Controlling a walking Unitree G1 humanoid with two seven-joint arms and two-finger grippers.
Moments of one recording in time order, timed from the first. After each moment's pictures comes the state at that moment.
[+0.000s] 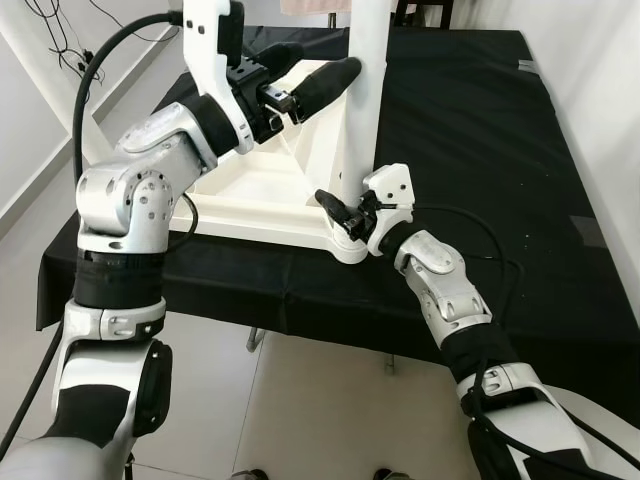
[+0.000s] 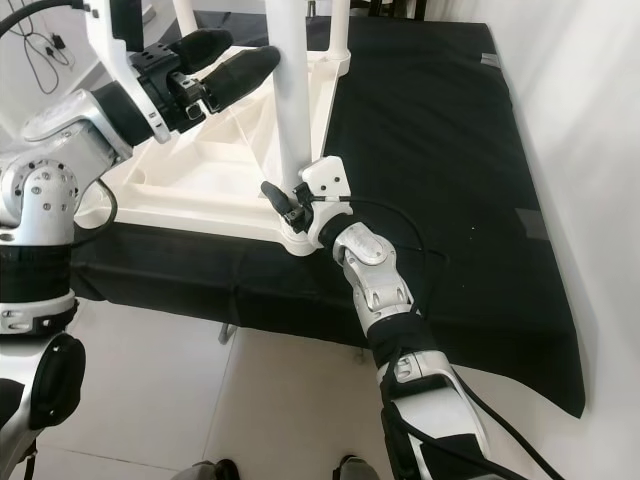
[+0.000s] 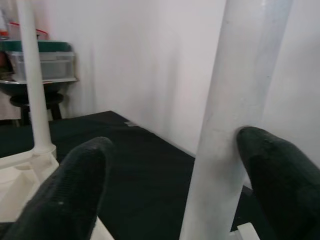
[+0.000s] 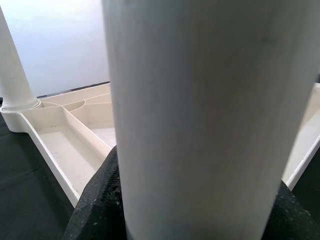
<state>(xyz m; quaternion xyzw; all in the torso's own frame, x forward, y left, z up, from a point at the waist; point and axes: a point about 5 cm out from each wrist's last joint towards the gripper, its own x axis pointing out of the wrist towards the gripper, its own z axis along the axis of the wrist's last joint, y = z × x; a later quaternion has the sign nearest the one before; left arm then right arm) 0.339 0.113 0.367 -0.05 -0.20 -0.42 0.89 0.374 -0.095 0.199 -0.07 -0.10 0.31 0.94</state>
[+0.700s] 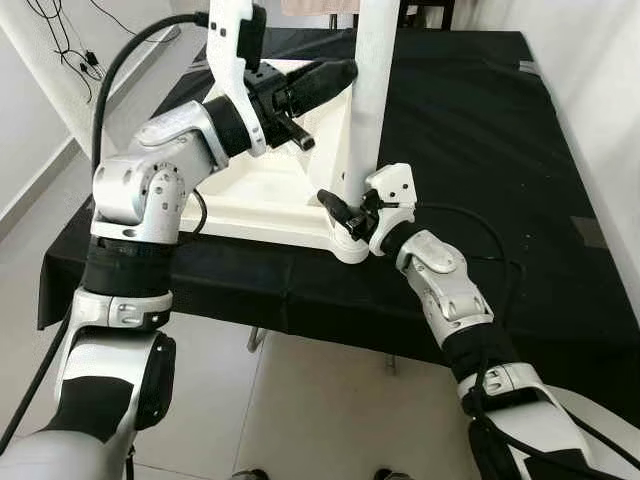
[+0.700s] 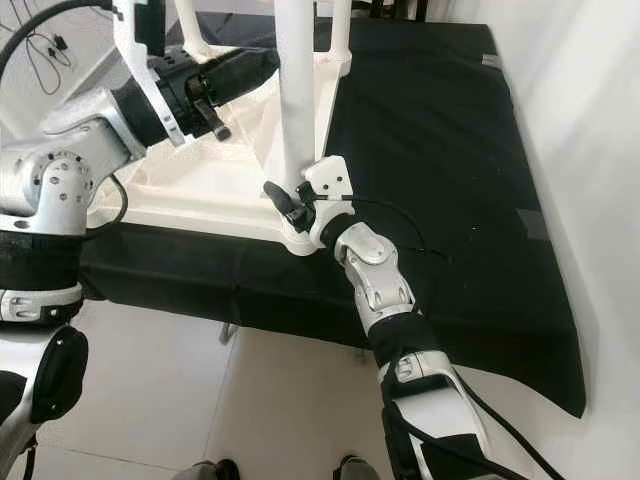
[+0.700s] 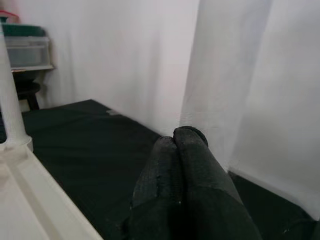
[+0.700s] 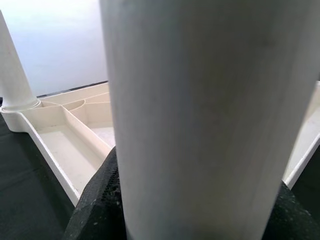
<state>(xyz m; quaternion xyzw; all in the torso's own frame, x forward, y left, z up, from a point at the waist) 0.344 0.101 0.359 -0.03 -0.17 -0.46 0.87 0.374 -0.097 0.200 -0.07 -0.09 0.31 0.94</state>
